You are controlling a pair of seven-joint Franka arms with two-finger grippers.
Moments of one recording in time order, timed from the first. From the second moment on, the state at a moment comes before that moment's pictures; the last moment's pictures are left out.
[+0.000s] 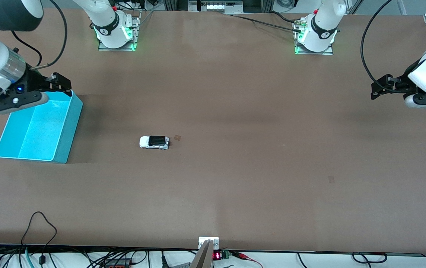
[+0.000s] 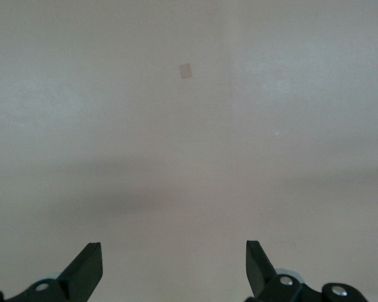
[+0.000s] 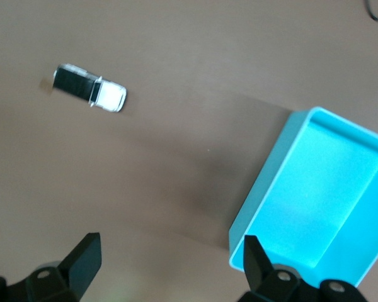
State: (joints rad) left arm 0.04 -0.01 -0.05 -1.68 0.02 1.62 0.04; right arm 0.06 0.01 0.04 -1.79 -0.01 1.72 -0.31
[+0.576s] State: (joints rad) left arm 0.04 -0.01 -0.05 -1.68 0.02 1.61 0.04; right arm 0.28 0.15 0.05 -1.79 0.00 1.80 -0.66
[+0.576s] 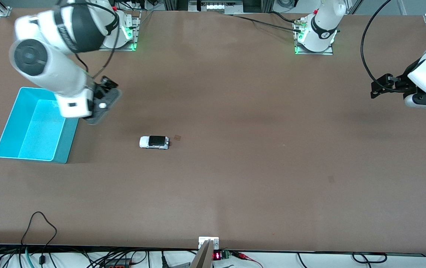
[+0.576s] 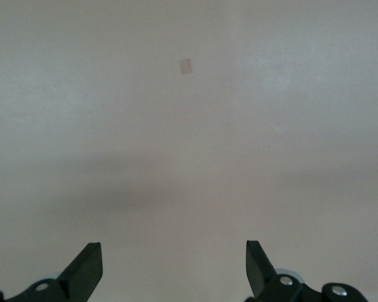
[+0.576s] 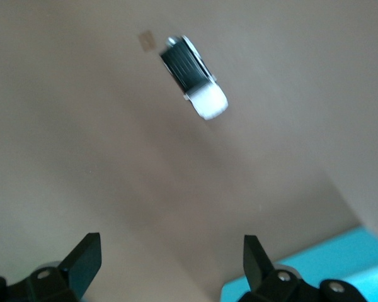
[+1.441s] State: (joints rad) left arm 0.04 -0.01 -0.05 -1.68 0.02 1.60 0.04; right arm 0.36 0.40 0.05 -1.98 0.00 2.45 -0.89
